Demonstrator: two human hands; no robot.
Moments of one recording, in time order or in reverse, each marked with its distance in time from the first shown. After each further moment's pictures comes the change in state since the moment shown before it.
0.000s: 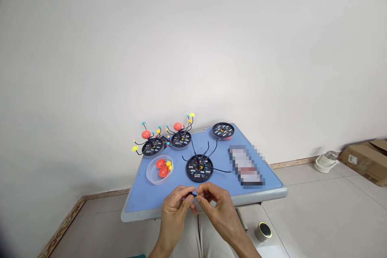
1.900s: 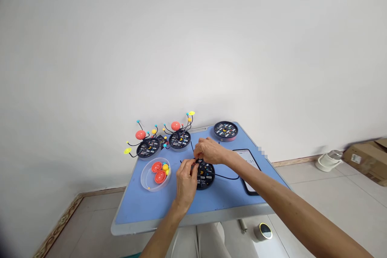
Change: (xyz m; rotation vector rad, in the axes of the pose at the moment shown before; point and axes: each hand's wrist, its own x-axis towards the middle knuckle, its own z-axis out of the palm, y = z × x) left_hand 0.093 -0.060 0.027 0.689 0.130 0.262; right_hand 0.181 0.014 -0.043 -0.974 -0.656 -0.429
